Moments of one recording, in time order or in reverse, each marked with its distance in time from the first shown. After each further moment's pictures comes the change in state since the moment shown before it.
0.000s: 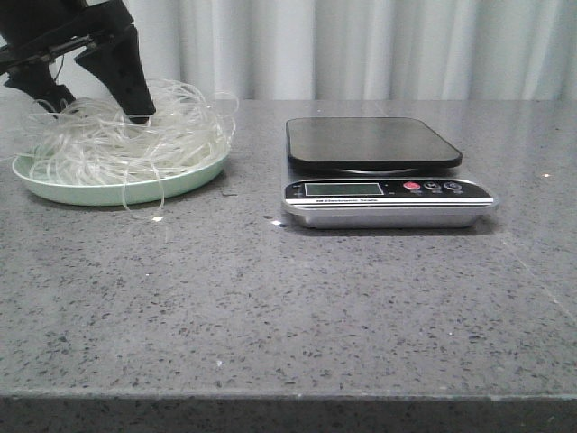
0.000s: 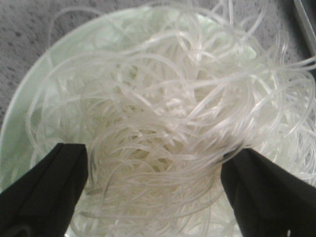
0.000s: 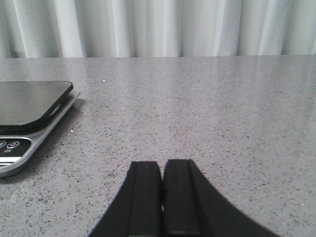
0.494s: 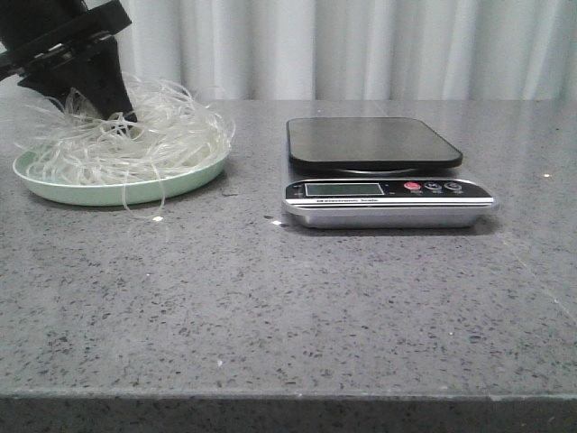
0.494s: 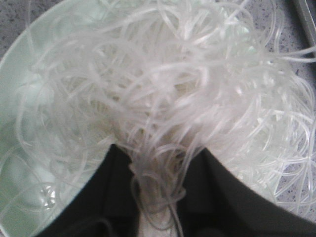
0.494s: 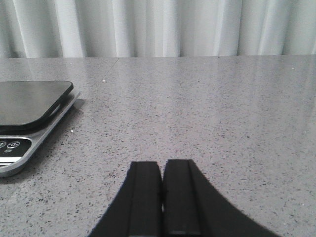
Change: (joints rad) left arm 0.000 0.001 -0.004 -0.002 0.035 0.002; right arm 0.000 0.000 0.000 0.000 0.000 0.000
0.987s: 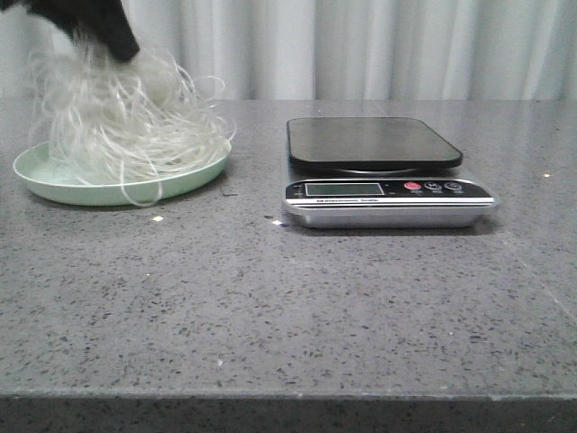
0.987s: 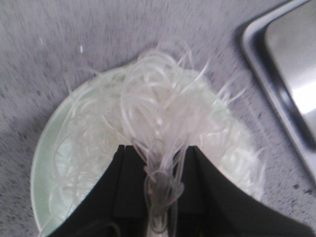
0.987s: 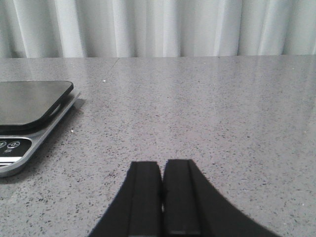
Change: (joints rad) left arm 0.000 -0.027 -0.190 0.006 0.040 0.000; right arm 0.000 0.000 0.000 0.000 0.000 0.000
